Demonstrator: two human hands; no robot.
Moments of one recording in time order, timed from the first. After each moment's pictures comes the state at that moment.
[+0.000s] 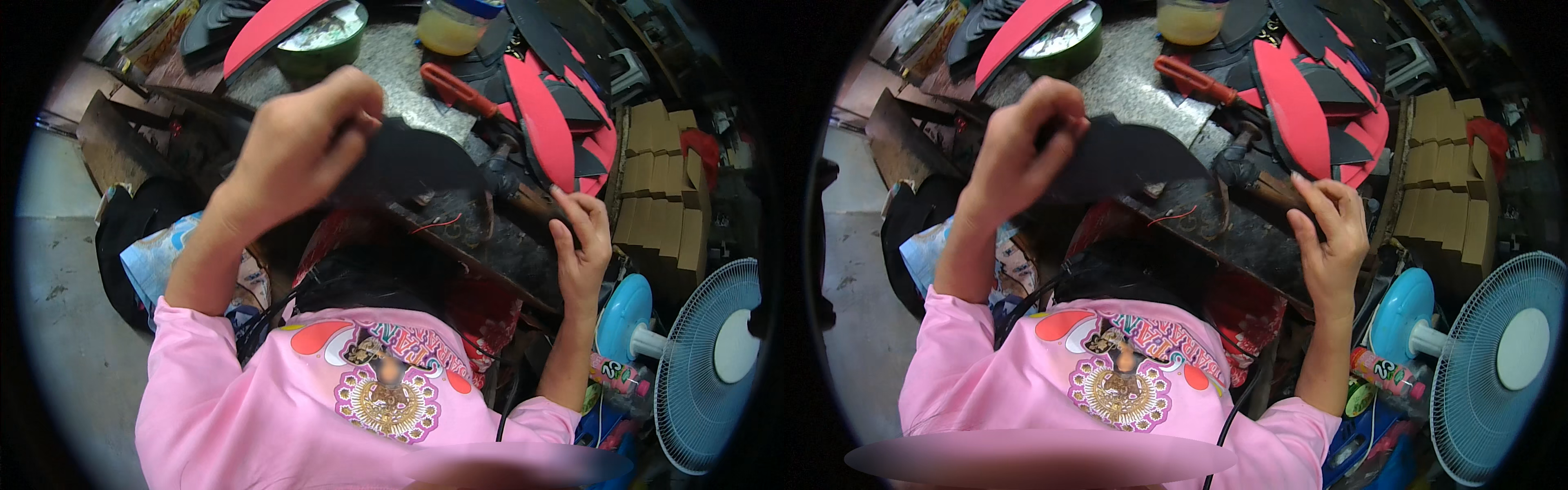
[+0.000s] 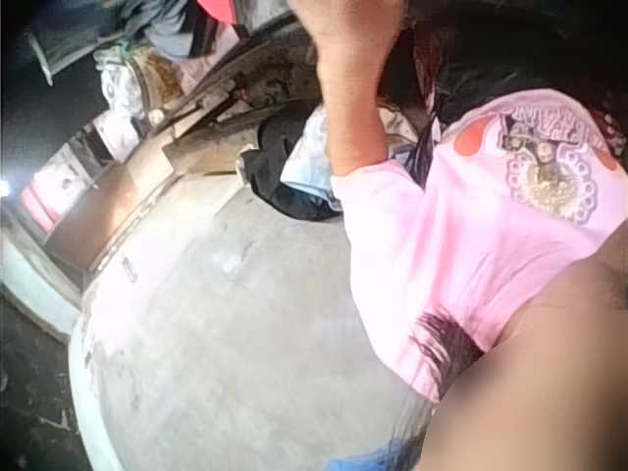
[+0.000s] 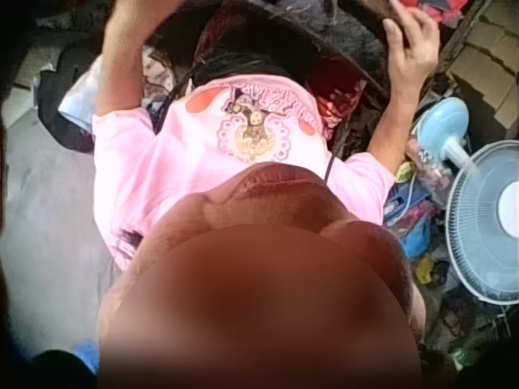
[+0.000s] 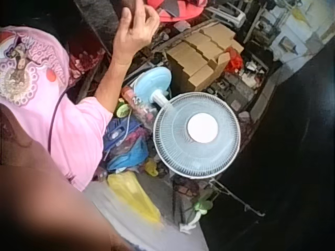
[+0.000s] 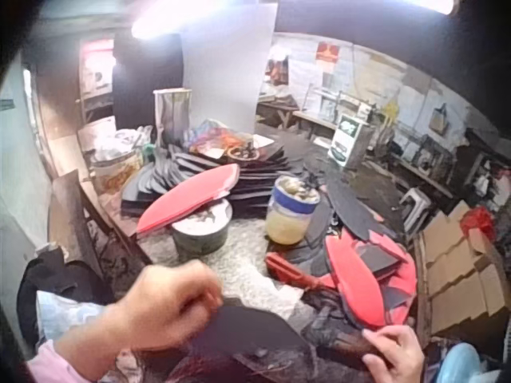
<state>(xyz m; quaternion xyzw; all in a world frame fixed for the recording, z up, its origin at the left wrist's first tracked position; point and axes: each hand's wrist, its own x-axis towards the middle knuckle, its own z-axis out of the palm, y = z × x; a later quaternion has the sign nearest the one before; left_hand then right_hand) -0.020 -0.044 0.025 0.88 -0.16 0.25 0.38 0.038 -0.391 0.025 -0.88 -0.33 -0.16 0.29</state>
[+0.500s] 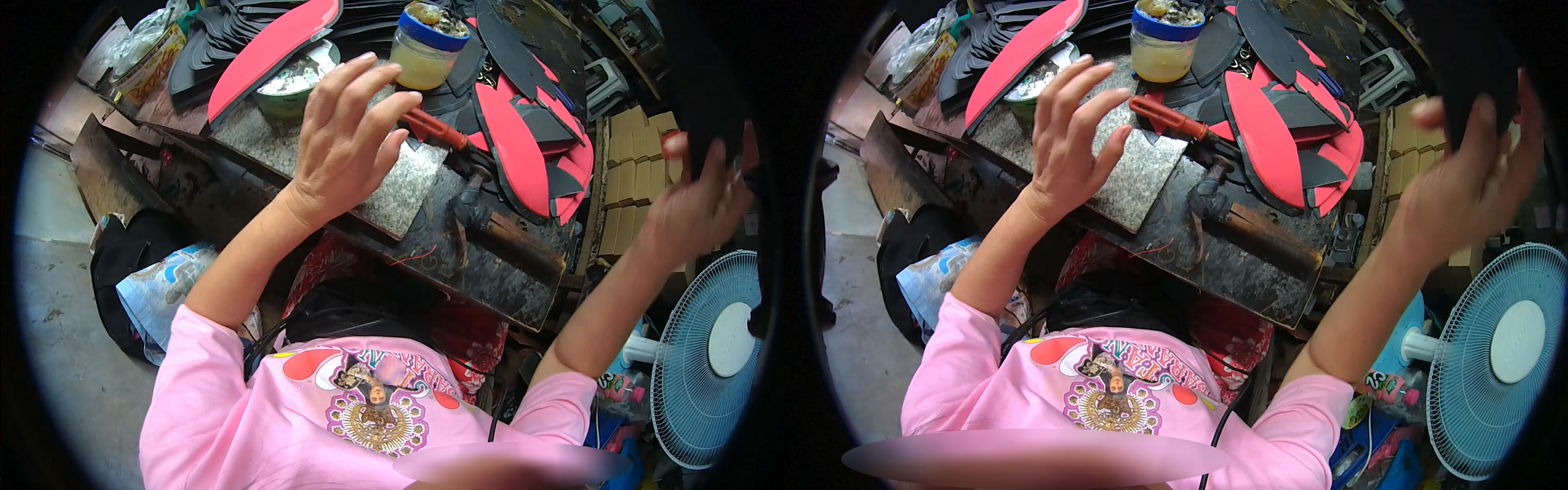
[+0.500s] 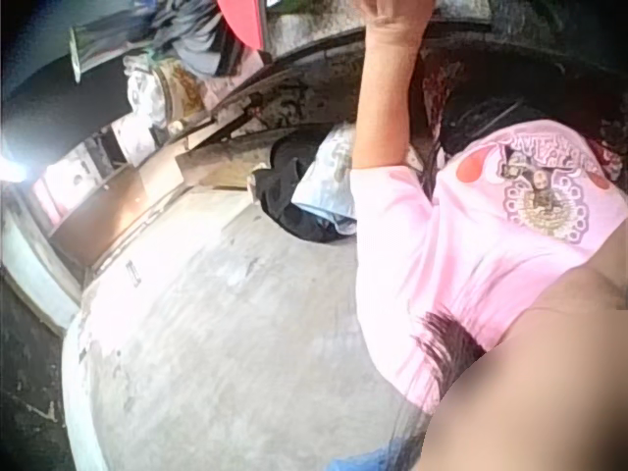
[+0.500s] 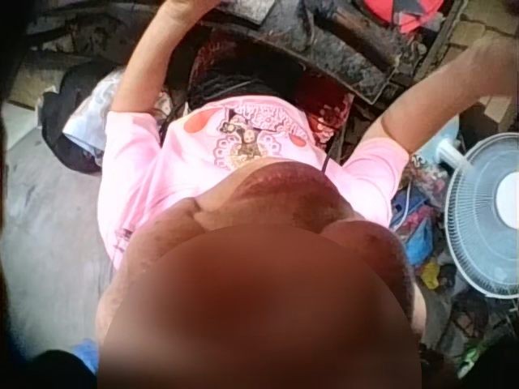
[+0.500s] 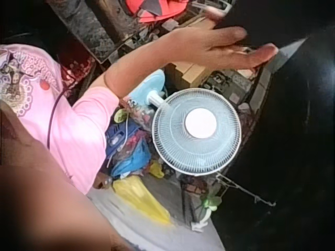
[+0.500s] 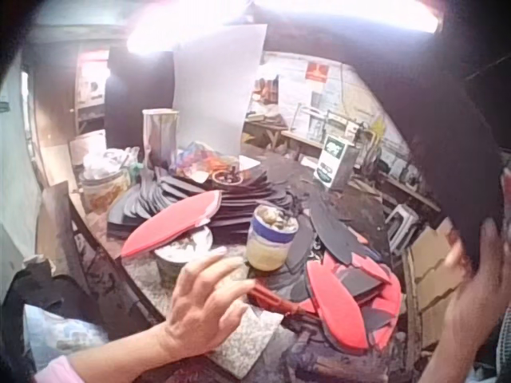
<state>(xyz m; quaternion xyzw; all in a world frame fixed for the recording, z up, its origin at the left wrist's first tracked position) 0.044 -0.078 -0.004 0.83 -0.17 0.51 0.16 0.117 -0.357 0.144 -0.66 -0.33 -0.47 0.48</state>
